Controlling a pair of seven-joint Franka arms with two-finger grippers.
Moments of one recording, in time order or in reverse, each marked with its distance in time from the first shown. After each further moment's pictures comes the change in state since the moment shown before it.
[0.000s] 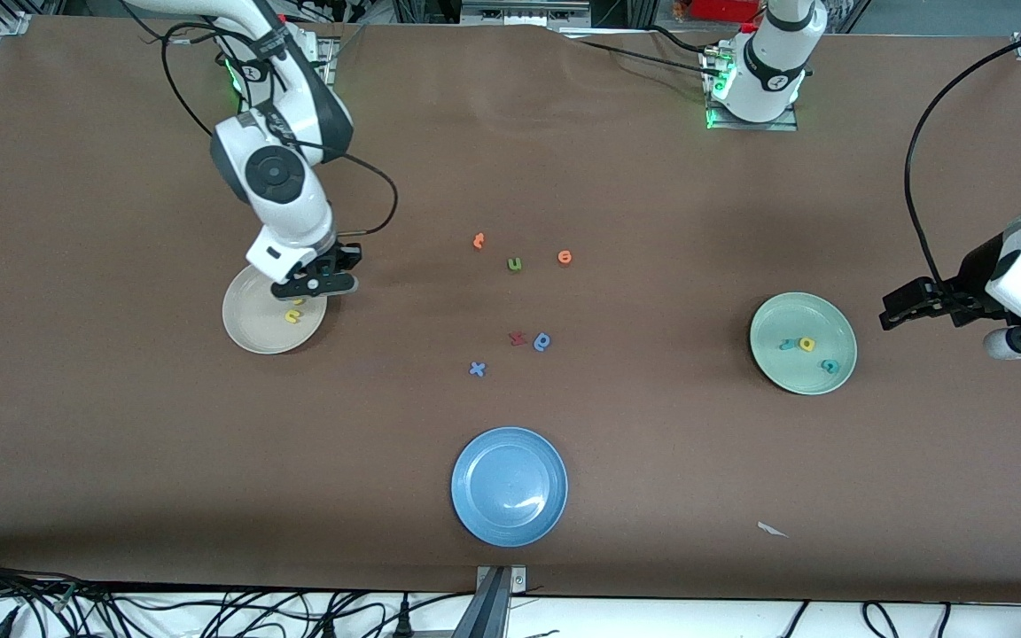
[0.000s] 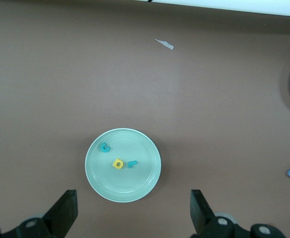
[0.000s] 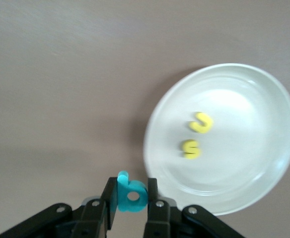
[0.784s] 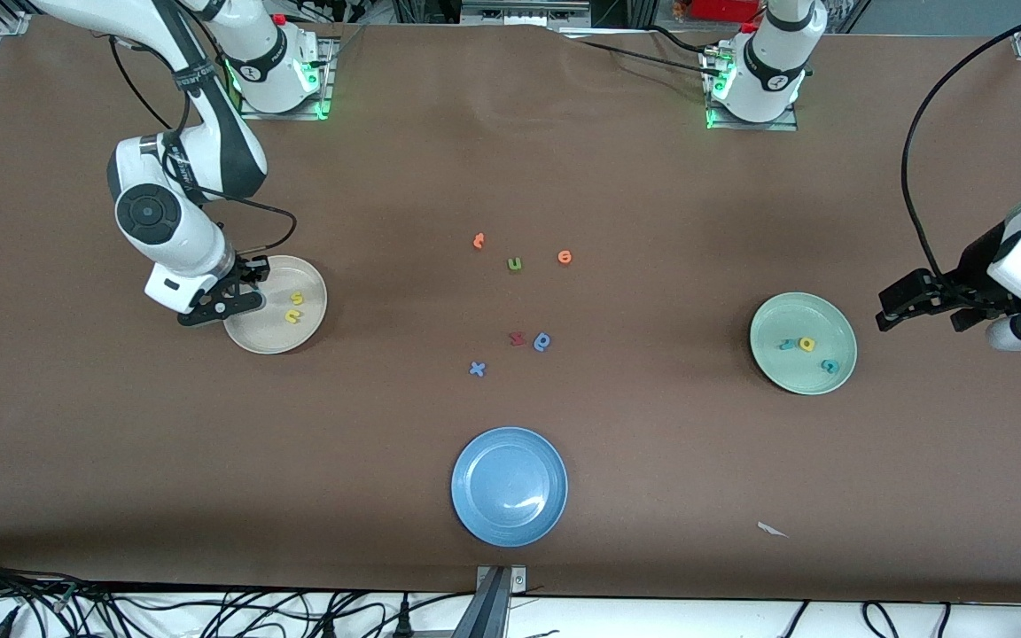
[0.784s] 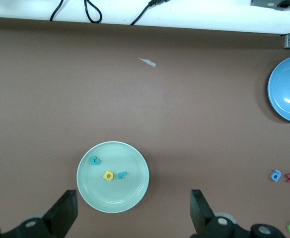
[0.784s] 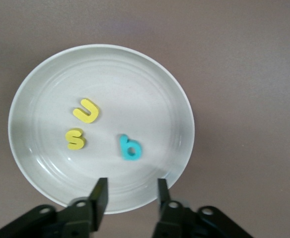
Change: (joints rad) left arm -0.002 -0.006 -0.042 0.057 0.000 -0.012 0.001; right arm -0.086 0.000 -0.148 -0.006 0.011 -0.004 -0.347
